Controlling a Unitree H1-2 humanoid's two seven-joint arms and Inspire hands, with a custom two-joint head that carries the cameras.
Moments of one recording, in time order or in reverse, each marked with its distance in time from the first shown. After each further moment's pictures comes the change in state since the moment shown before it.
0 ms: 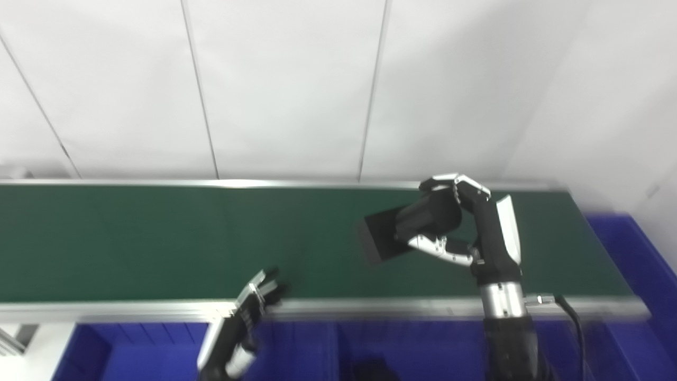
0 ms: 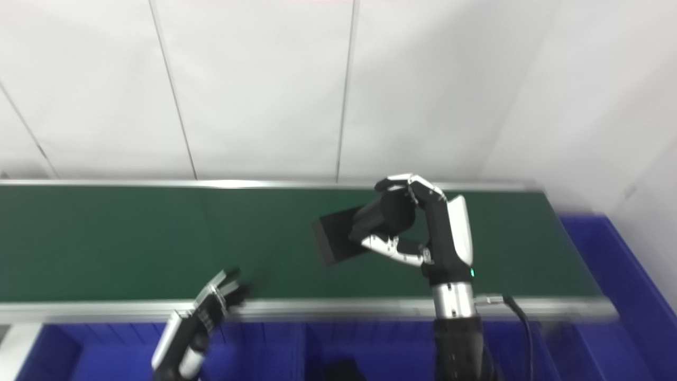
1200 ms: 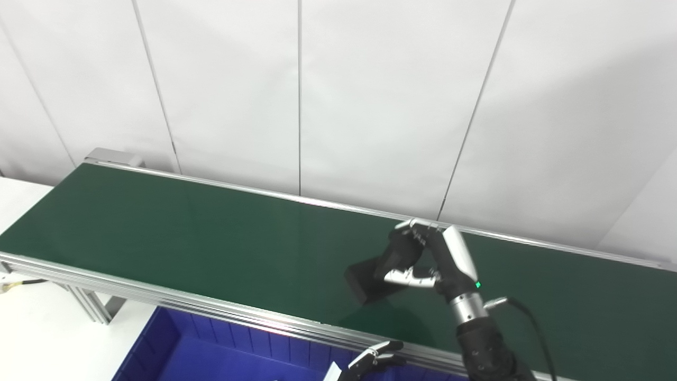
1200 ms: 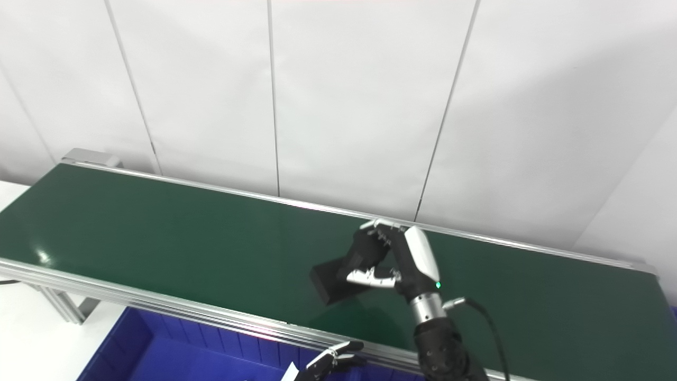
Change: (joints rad) left arm -0.049 0.006 -0.404 0.198 0.171 0.000 0.463; right arm -0.458 0.058 0.273 0.754 -0.026 -0.223 -0.043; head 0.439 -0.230
